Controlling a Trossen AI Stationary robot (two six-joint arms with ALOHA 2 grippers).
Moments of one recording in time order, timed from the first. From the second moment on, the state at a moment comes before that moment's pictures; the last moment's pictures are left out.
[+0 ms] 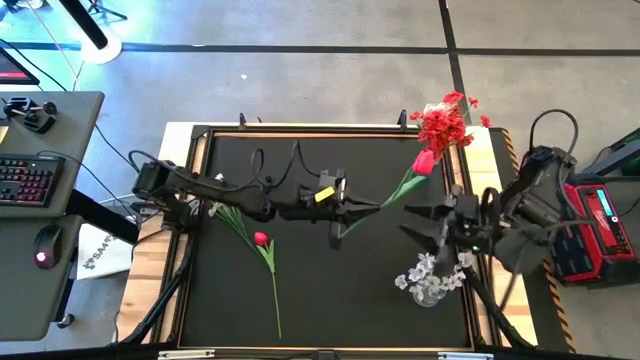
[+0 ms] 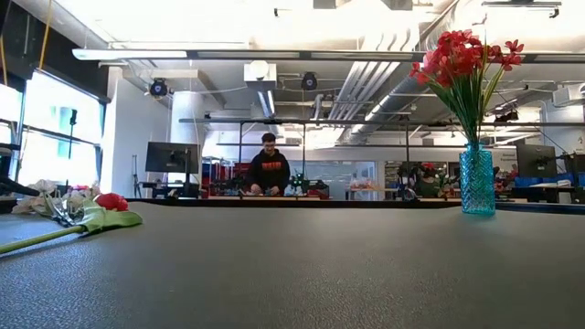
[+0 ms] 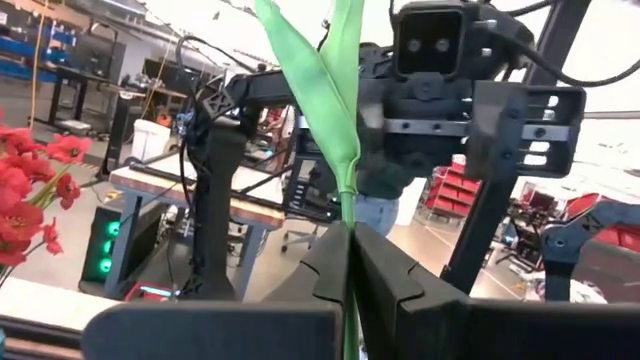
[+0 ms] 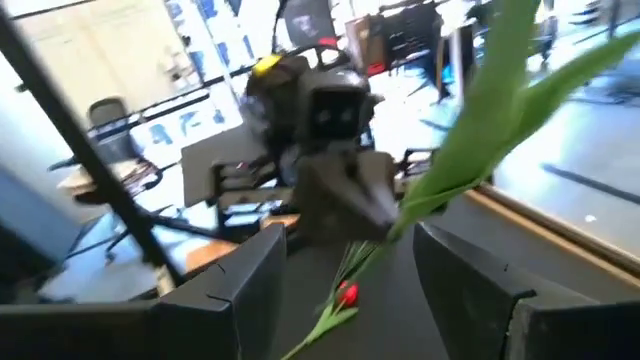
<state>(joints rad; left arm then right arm) -0.16 1.76 1.40 0.58 -0.11 -0.28 0.83 1.24 1.53 -0.67 1.13 0.64</state>
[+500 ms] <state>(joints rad) -0.20 1.76 1.40 0.58 -0.11 -0.24 0.69 1.25 1.53 -0.62 1.01 0.70</state>
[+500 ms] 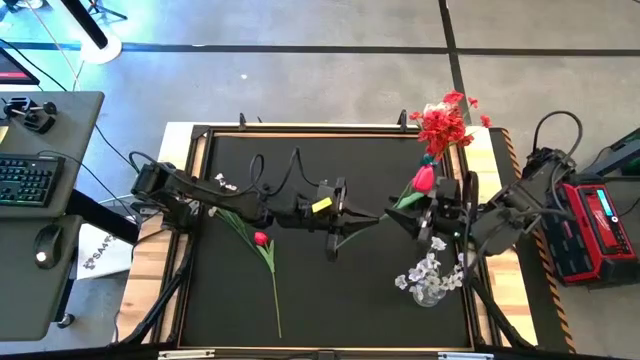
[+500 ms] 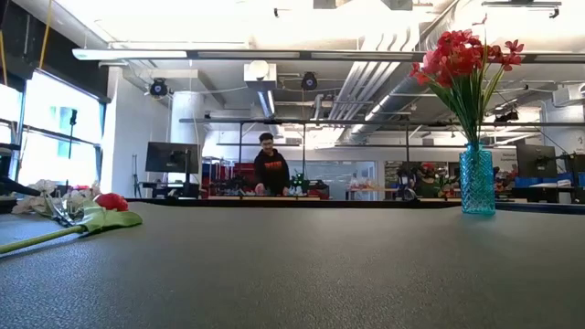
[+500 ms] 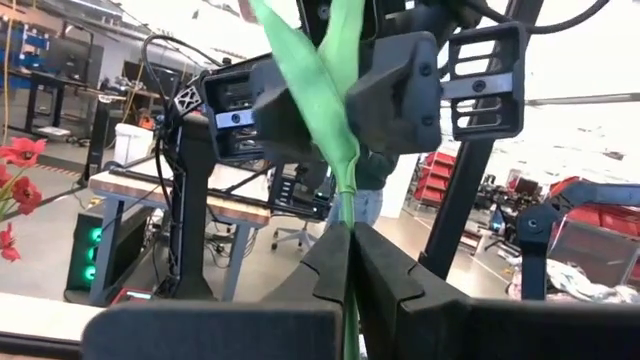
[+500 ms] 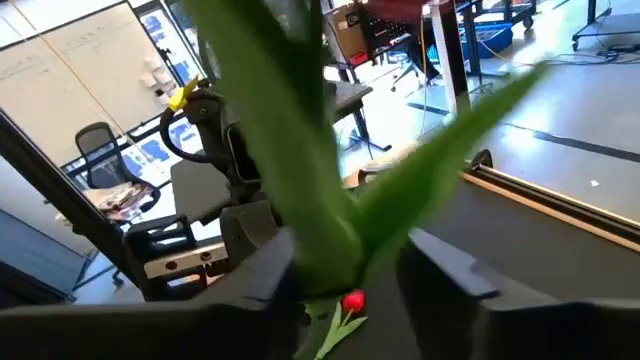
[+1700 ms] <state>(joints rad) -0.22 1.76 1.40 0.23 -0.12 -0.42 0.71 1.22 1.73 -1.57 0.47 1.01</state>
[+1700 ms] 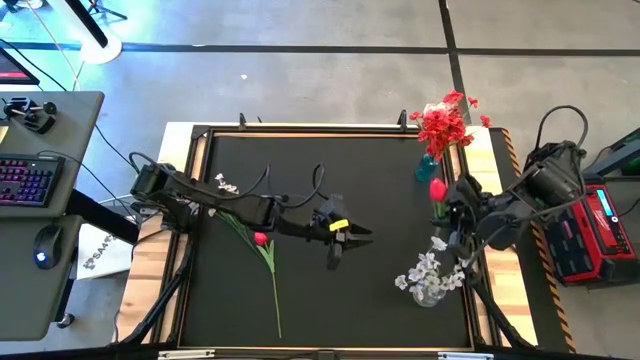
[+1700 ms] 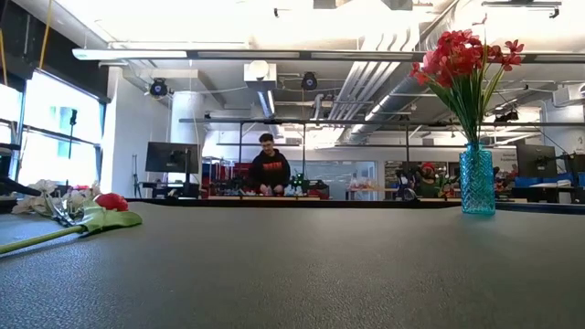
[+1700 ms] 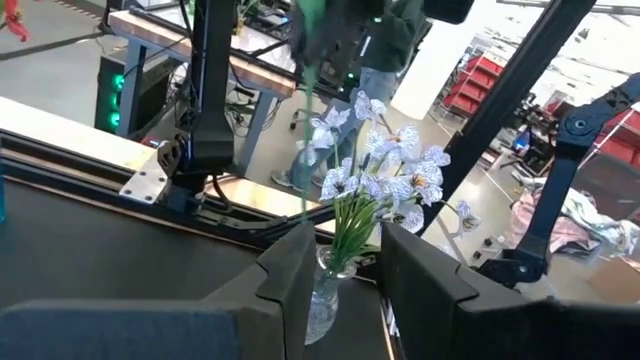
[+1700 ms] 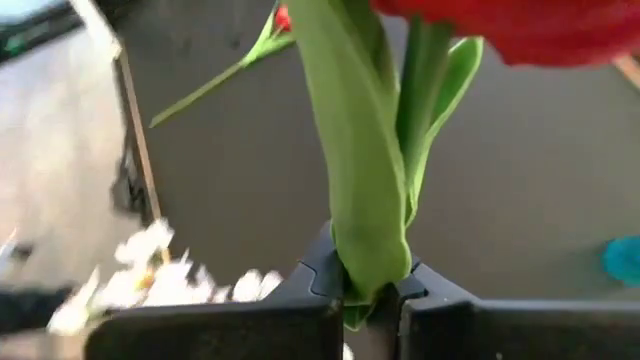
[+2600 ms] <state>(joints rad) -0.25 1.76 1.40 0.26 -0.28 -0.47 1.00 1.22 1.60 -1.49 0.58 1.00</state>
